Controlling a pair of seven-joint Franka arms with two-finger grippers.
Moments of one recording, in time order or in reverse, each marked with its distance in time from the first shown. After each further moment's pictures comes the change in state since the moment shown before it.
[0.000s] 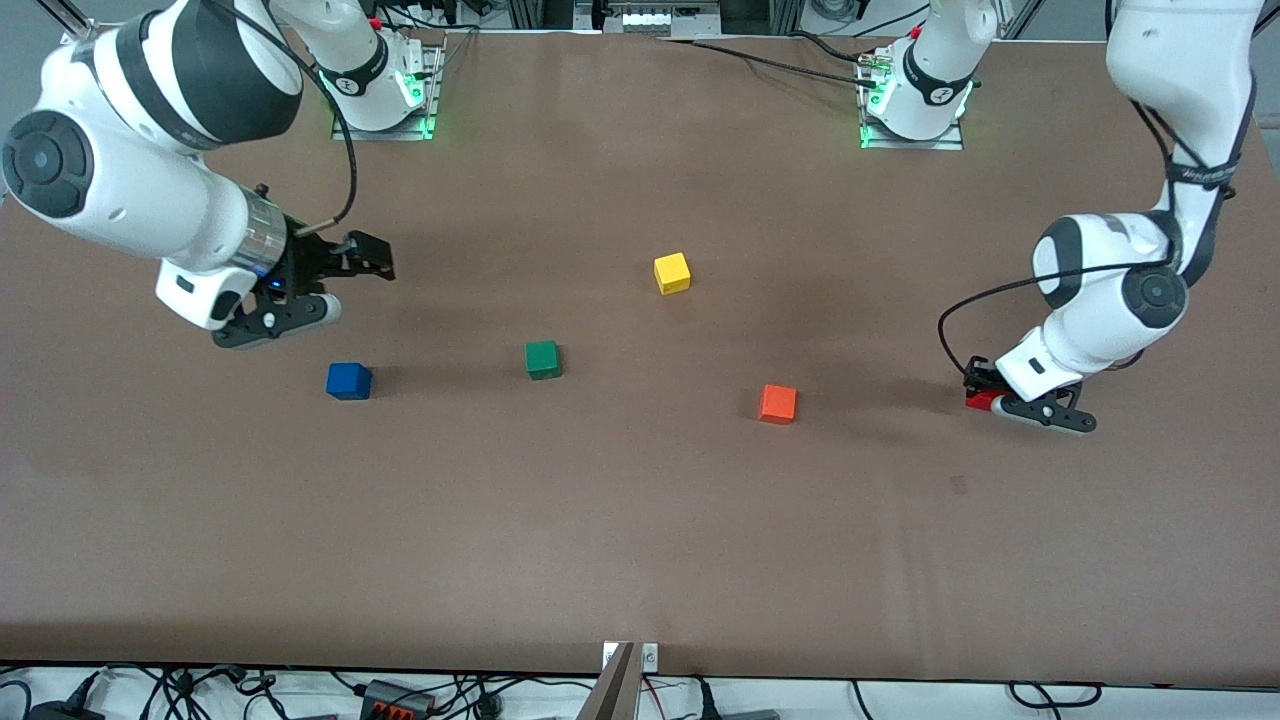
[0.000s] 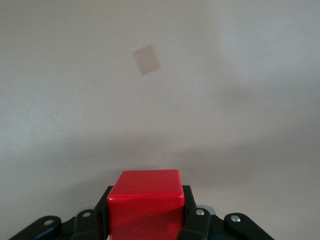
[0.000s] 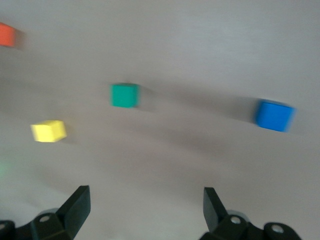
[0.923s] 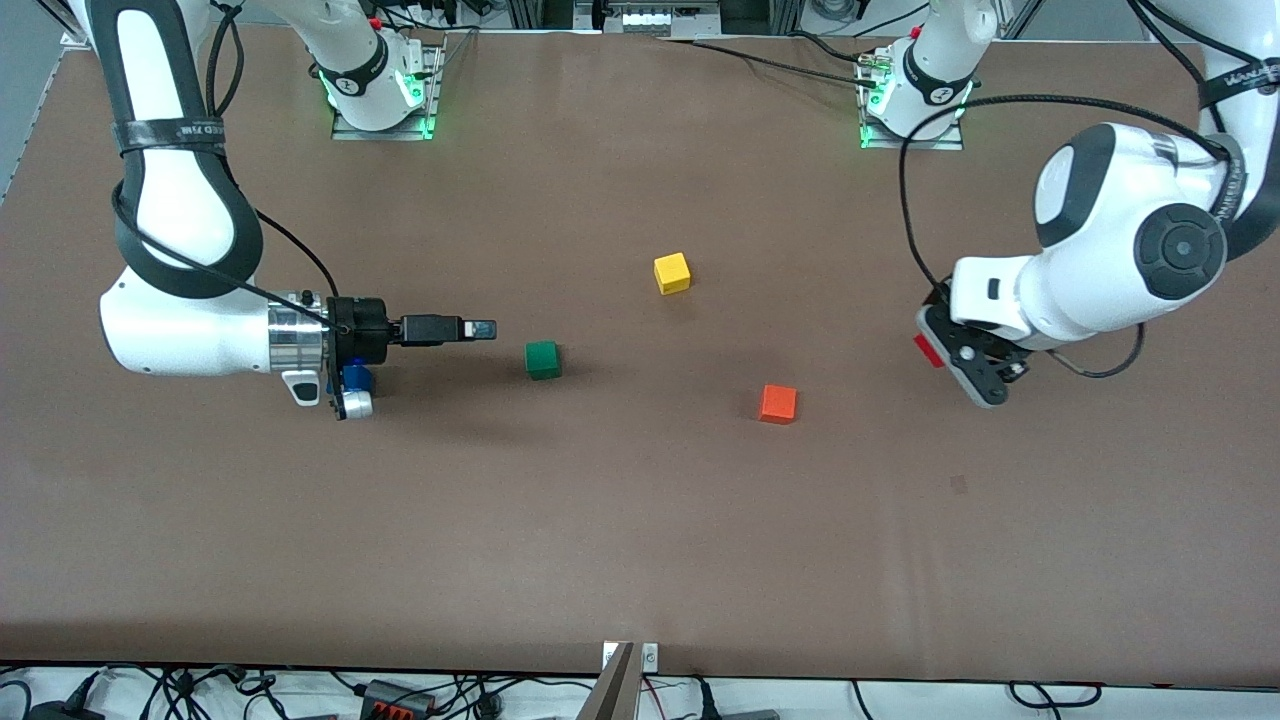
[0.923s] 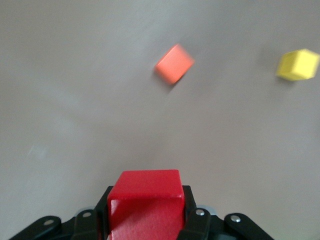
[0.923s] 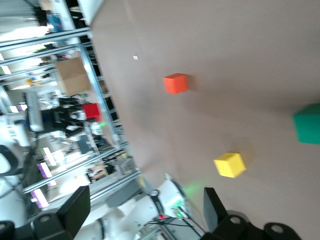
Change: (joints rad) left arm -0.027 -0.071 -0.236 0.344 -0.087 -0.565 0.468; right arm -0.049 0.227 -0.012 0.006 0.908 0.046 -0.095
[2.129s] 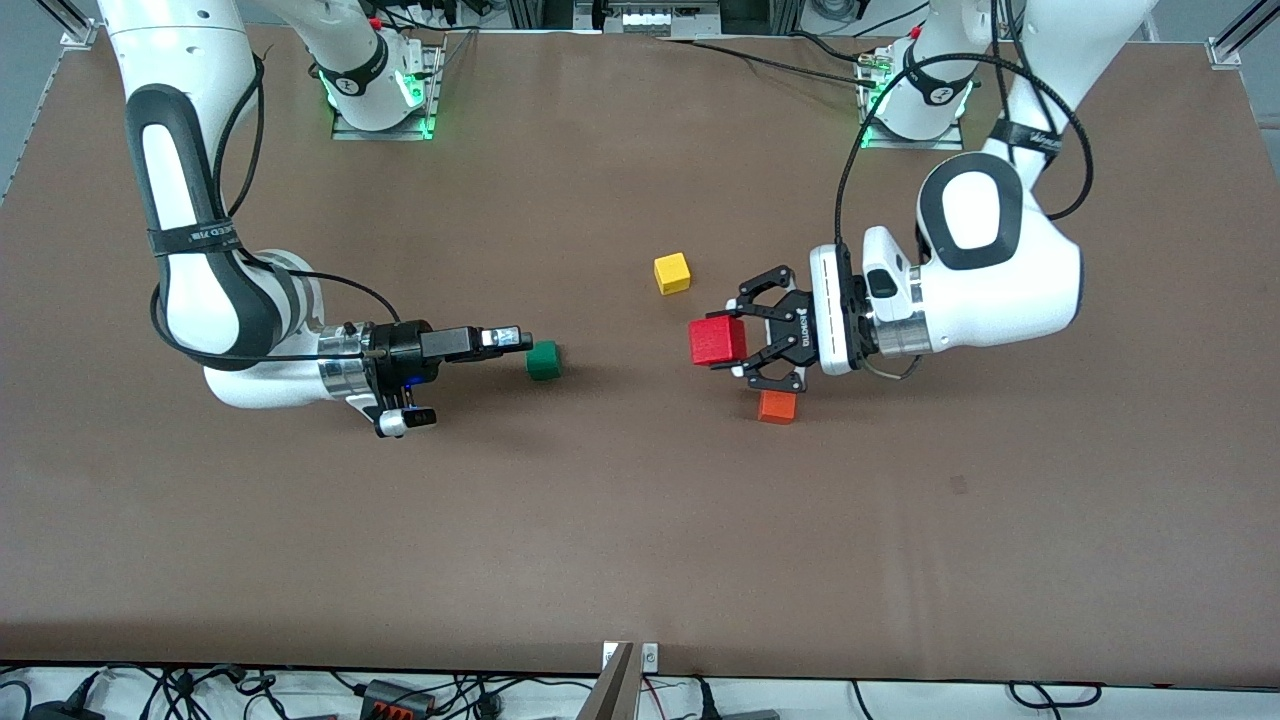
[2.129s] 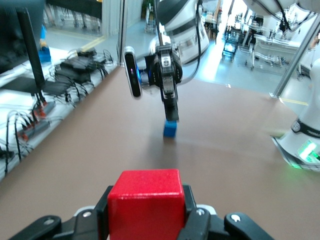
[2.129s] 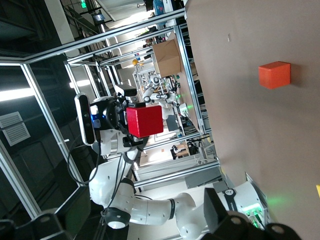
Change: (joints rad) left arm -0.064 0.138 -0.135 0.000 -1.123 0.380 0.930; right arm 0.003 0.159 0.003 0.001 0.425 -0.178 -0.252
